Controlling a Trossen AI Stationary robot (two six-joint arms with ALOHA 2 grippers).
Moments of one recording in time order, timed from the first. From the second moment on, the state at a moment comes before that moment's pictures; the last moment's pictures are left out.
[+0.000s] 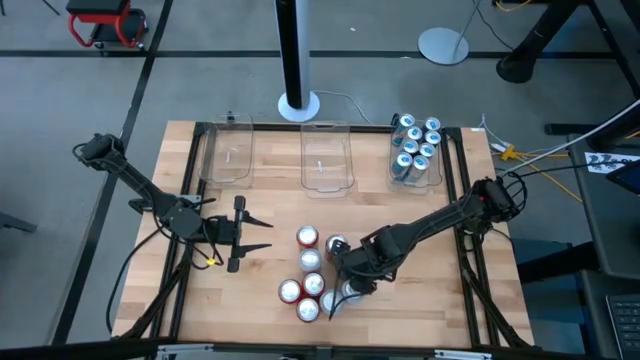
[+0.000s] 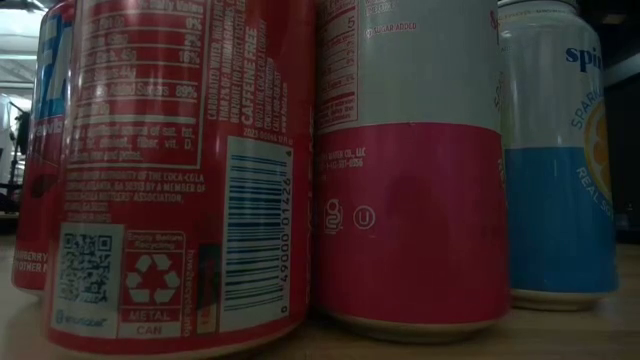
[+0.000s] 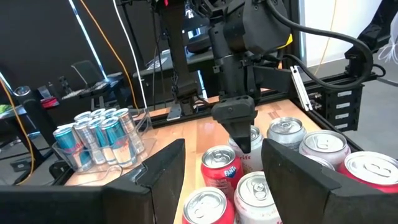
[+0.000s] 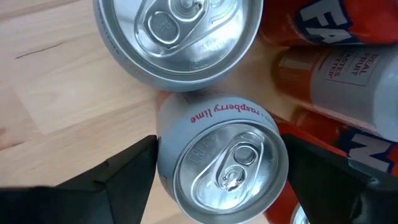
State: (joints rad) left arm -0.61 0.90 0.48 0.35 -0.64 0.18; right arm 0.41 1.89 1.56 -0.99 0.06 -0.89
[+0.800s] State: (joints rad) left arm -0.61 0.90 0.48 0.35 -0.64 0.18; right arm 0.41 1.89 1.57 -0.98 0.00 -0.95
